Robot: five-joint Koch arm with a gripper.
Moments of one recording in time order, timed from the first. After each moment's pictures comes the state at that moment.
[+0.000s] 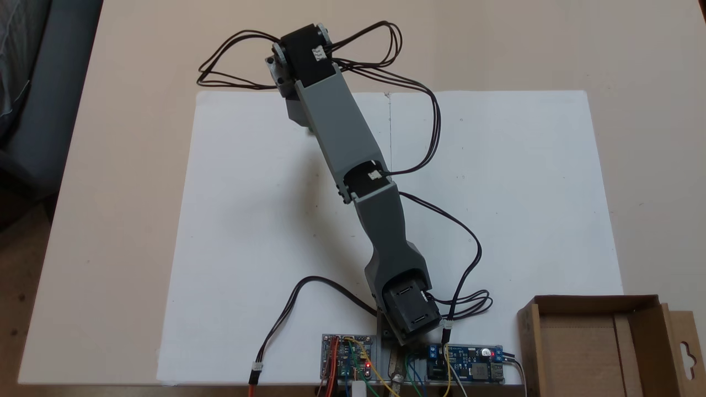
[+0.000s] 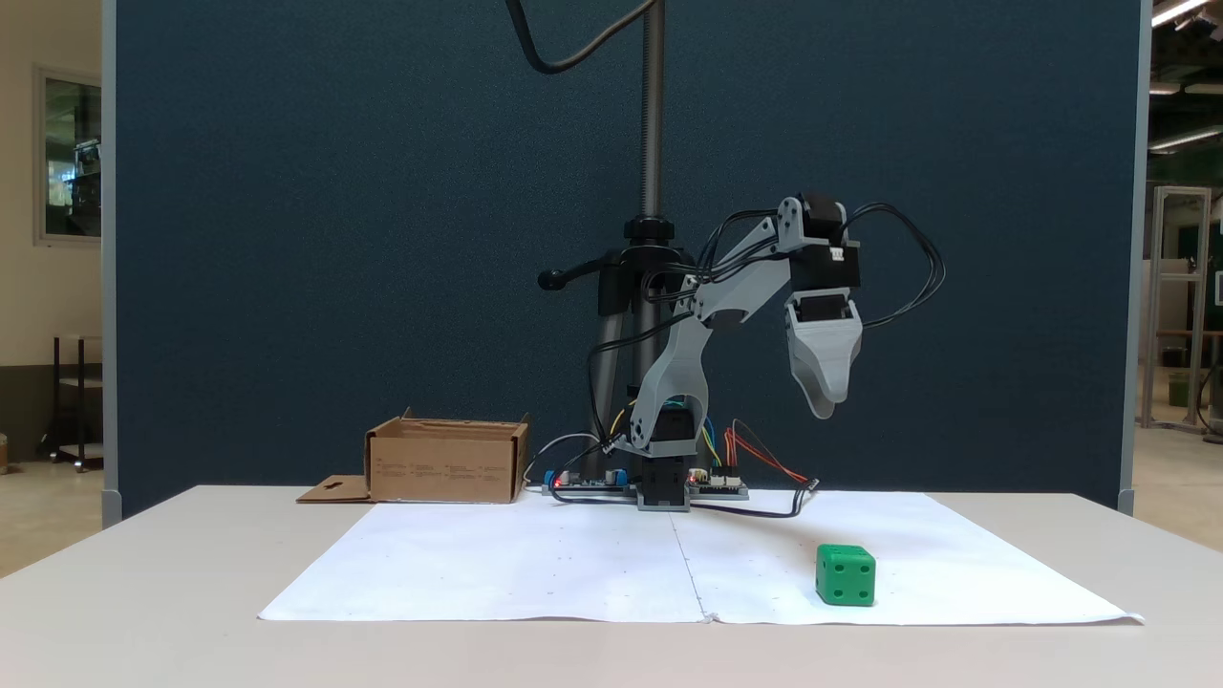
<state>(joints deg) -27.8 59.2 27.5 82.8 32.0</state>
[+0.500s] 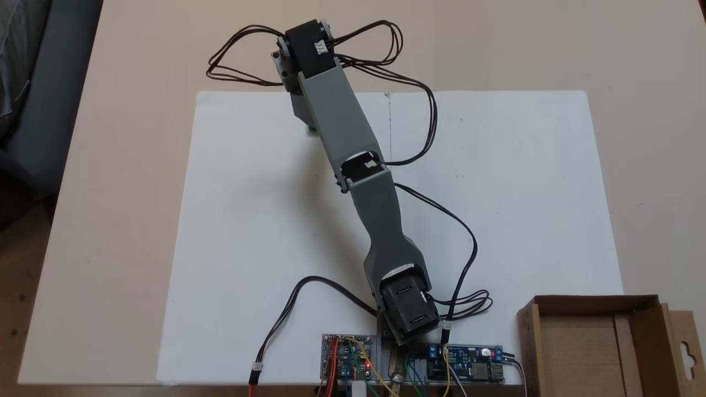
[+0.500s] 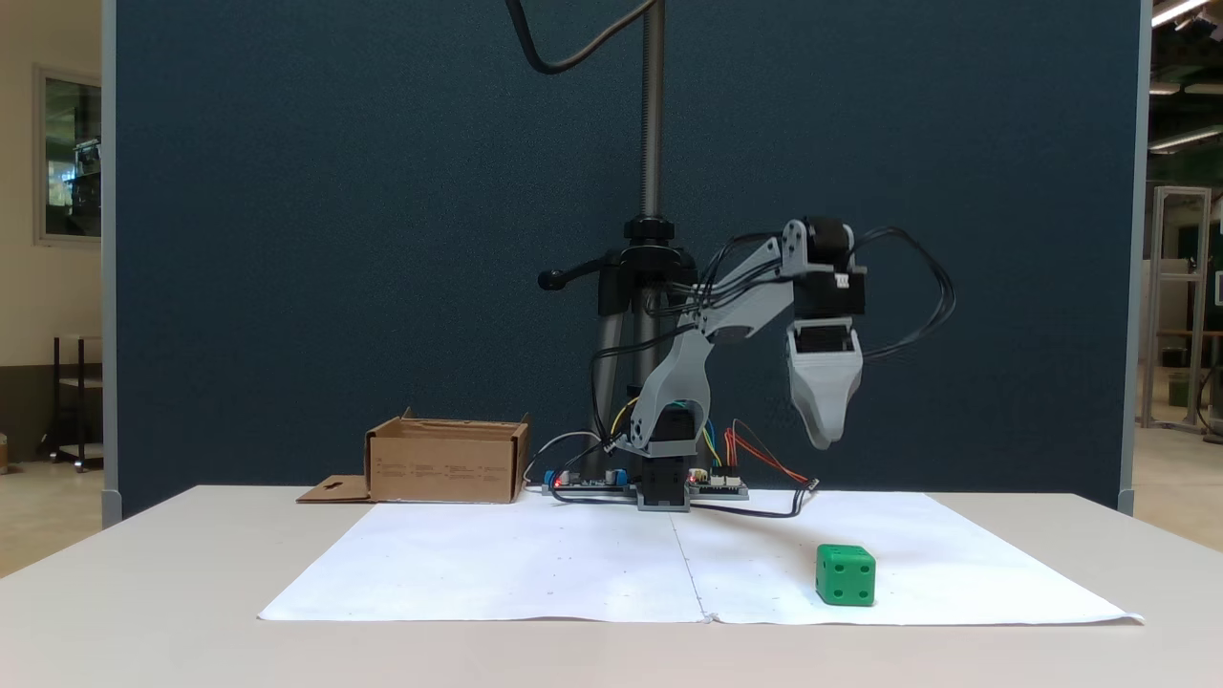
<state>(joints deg) -25.3 52.2 24.4 82.8 32.0</state>
